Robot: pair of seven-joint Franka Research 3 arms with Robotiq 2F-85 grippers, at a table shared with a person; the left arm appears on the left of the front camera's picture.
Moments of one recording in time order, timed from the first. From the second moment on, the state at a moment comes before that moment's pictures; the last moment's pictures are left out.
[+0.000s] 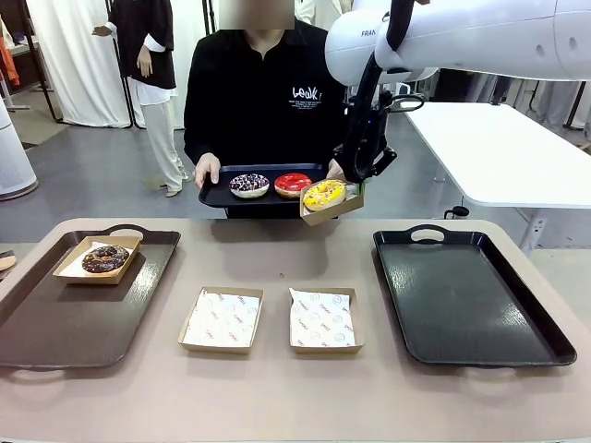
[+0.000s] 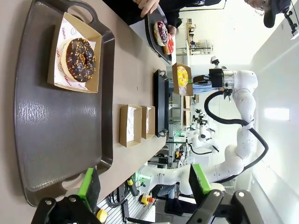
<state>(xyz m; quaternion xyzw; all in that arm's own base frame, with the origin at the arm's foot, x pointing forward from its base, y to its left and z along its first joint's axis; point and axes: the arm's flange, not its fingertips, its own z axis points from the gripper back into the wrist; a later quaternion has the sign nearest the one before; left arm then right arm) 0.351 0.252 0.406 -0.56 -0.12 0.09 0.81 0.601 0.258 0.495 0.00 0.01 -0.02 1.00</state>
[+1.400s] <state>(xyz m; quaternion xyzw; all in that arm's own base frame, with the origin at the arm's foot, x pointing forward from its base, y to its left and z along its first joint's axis) 0.356 -0.004 0.525 -0.25 0.05 -0.07 0.96 0.571 0.007 0.456 0.03 0.03 -0.03 1.00</state>
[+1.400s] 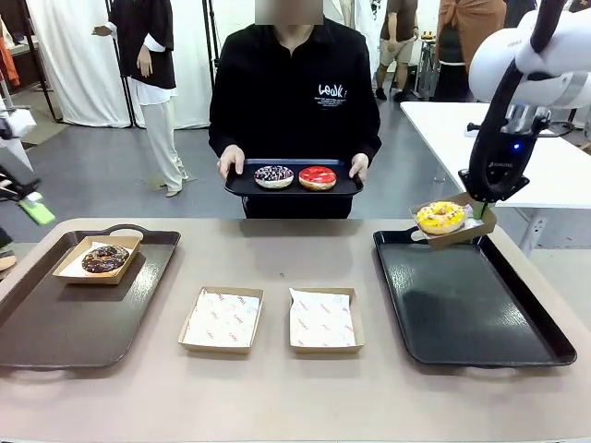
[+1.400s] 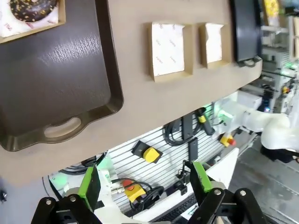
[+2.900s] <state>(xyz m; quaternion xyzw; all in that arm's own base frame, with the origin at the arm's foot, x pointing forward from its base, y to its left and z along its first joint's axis) 0.380 -0.158 0.413 -0.12 -0.01 -0.04 0.99 0.595 0.020 0.415 -0.04 0.00 -0.04 1.00</state>
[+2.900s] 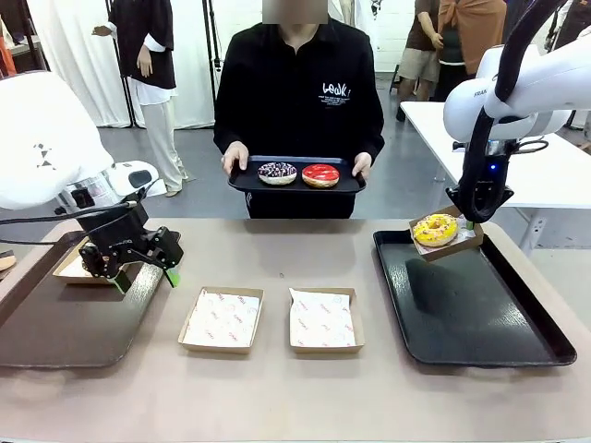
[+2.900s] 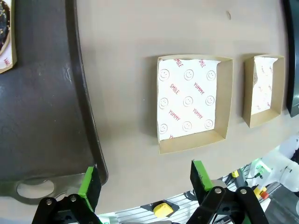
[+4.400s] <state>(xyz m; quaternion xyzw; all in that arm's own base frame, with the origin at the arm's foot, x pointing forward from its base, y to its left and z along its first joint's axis) 0.387 -0.190 0.410 -0.07 -0.01 -0.05 1.00 0.610 0.021 0.386 -0.04 0.02 -0.03 1.00</state>
